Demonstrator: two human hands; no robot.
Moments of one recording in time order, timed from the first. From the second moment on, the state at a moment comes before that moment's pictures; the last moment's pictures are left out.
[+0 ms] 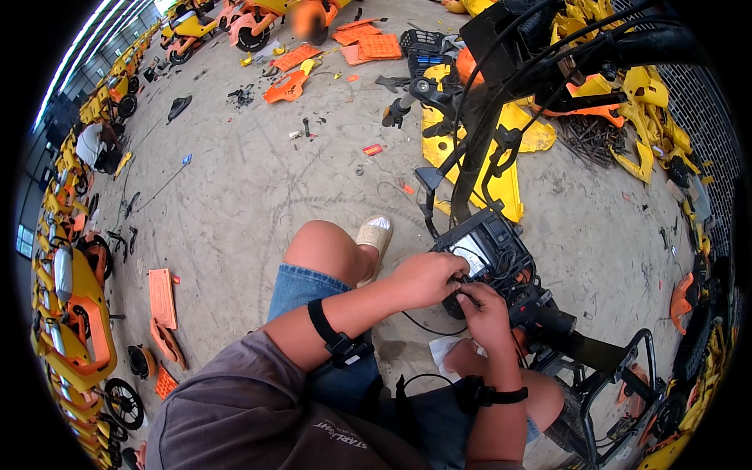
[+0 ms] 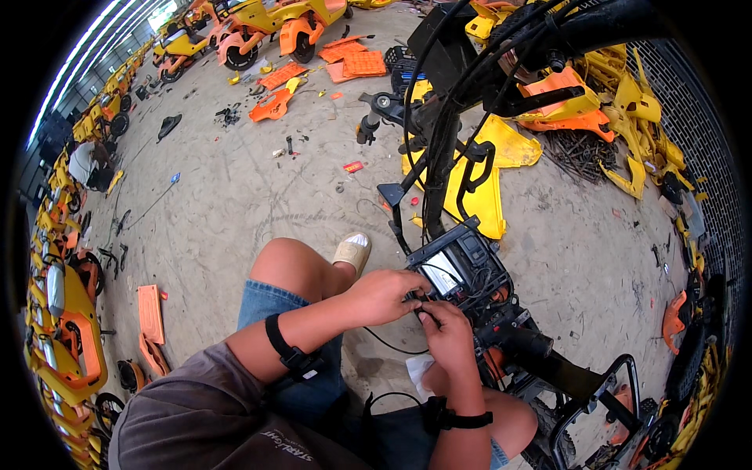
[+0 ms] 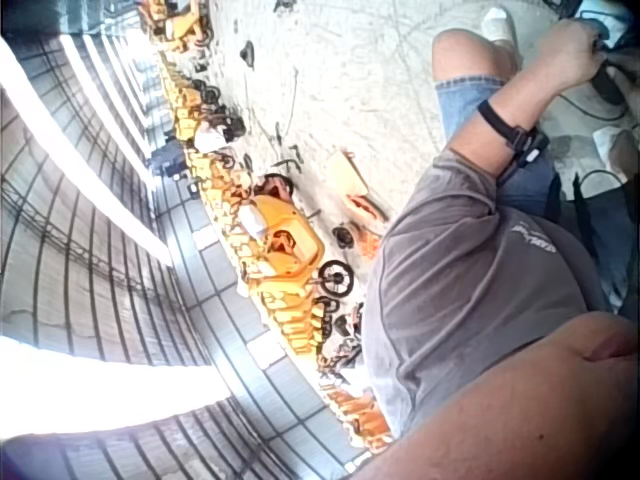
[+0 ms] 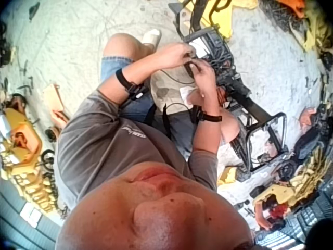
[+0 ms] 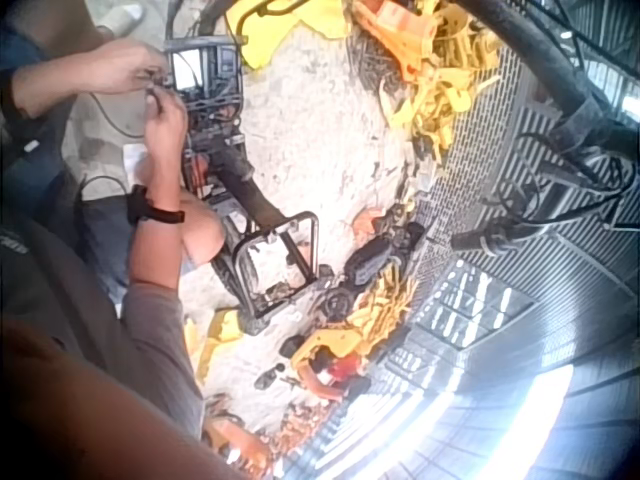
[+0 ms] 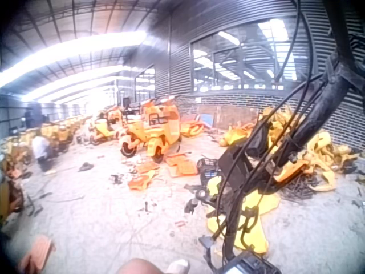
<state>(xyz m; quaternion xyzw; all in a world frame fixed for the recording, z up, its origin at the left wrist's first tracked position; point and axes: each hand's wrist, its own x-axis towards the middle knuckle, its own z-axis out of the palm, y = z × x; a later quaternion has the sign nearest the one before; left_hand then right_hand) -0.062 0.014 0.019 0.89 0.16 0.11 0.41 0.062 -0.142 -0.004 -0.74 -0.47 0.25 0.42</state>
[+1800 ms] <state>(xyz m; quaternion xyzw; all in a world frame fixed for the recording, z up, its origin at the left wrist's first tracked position) -0.054 0.021 0.012 0.86 0.29 0.20 0.38 0.061 -0.144 -0.007 -0.73 -0.47 0.25 0.42</state>
